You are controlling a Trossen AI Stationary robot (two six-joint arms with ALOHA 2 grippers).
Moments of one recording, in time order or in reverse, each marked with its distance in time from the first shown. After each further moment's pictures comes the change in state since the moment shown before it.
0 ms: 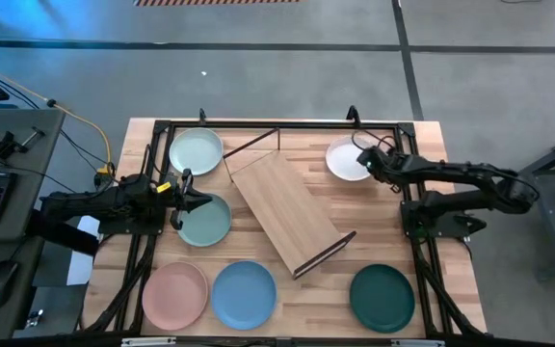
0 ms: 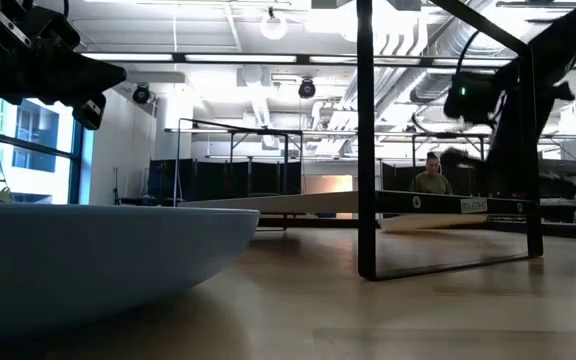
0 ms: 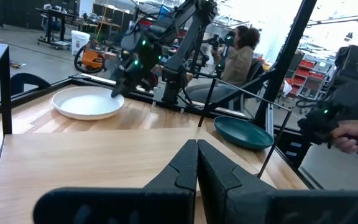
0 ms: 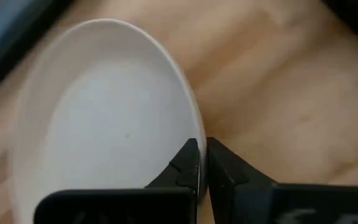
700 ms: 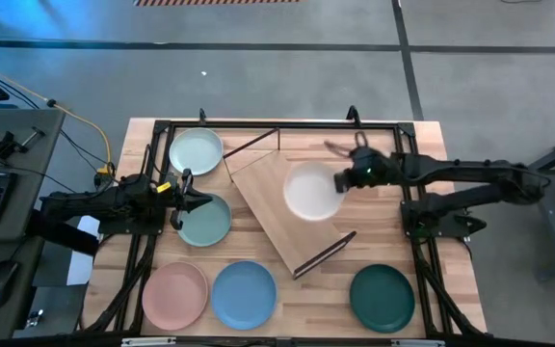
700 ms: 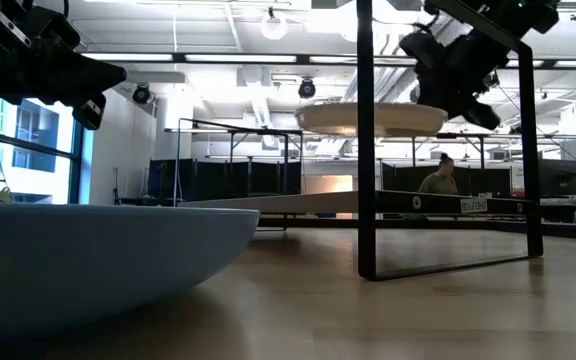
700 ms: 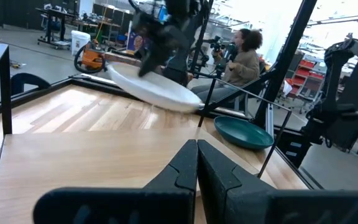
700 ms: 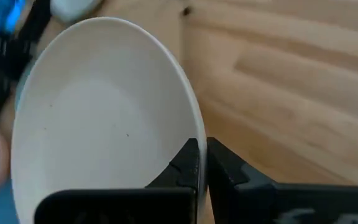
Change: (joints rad) left arm 0.000 0.000 0.000 0.000 0.000 0.000; right arm 0.406 -0.029 0.322 -0.023 -0.268 -0.647
